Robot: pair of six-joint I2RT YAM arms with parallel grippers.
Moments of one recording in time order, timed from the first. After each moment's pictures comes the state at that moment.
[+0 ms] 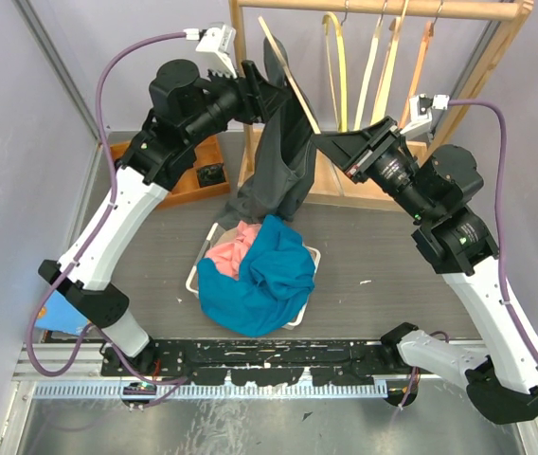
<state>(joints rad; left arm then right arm) -0.66 1.65 2.07 -0.36 0.12 -0.41 0.51 1.01 1.44 -0.25 -0.19 1.01</state>
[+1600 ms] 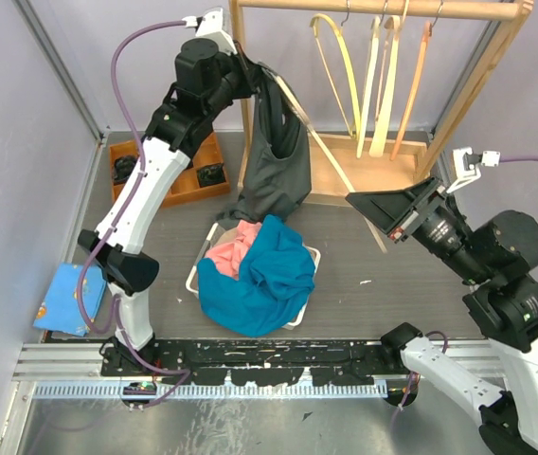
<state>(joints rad) -0.57 1.93 2.36 -0.47 -0.13 -0.43 0.51 0.72 1.38 -0.52 -0.25 1.00</state>
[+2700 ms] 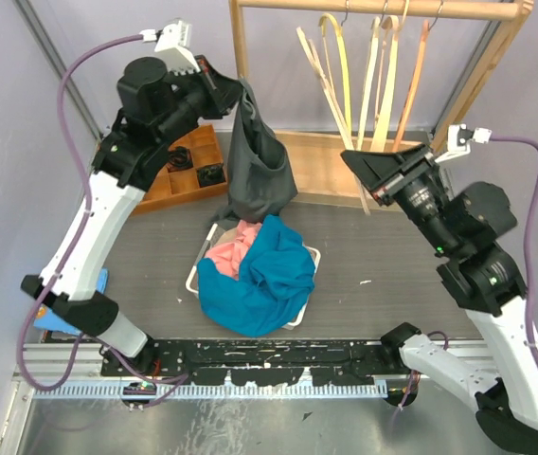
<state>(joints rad) -0.56 1.60 2.06 -0.45 0.03 -0.49 0.51 0.82 1.37 -0.36 -0.06 1.04</state>
